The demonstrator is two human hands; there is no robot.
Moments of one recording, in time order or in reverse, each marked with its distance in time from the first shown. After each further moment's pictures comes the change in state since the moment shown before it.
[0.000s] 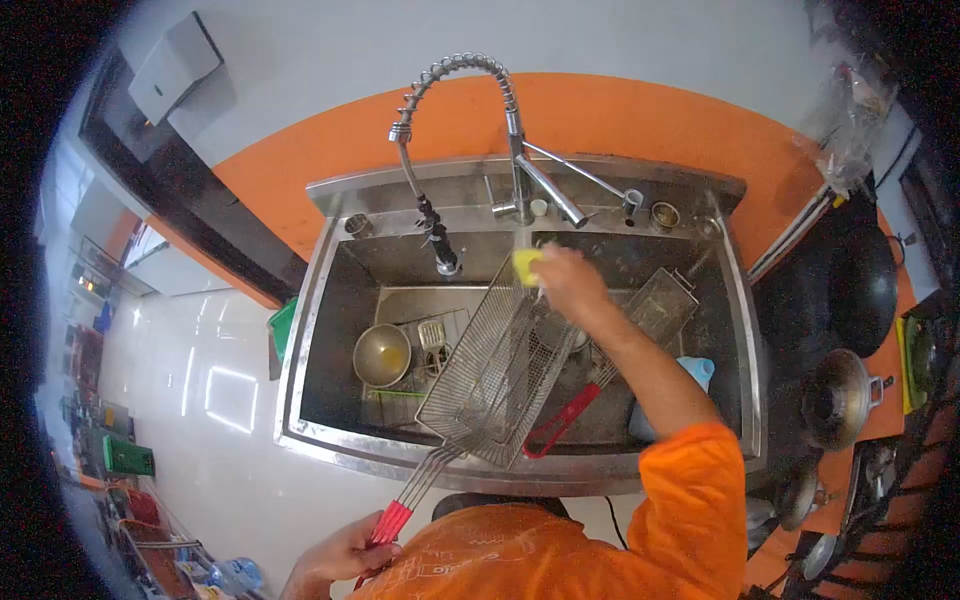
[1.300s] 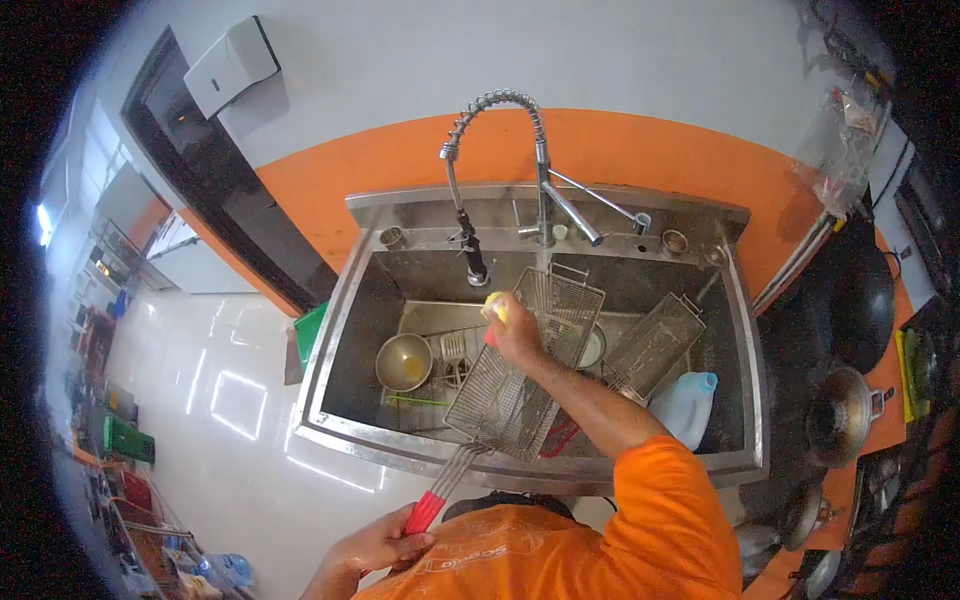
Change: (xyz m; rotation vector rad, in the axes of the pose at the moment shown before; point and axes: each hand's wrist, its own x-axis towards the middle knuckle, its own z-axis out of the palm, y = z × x) left_hand -0.008 -0.012 0.038 -0.216 -0.037 0.019; right_hand 0.003 -0.118 0.078 0.722 0.243 0.364
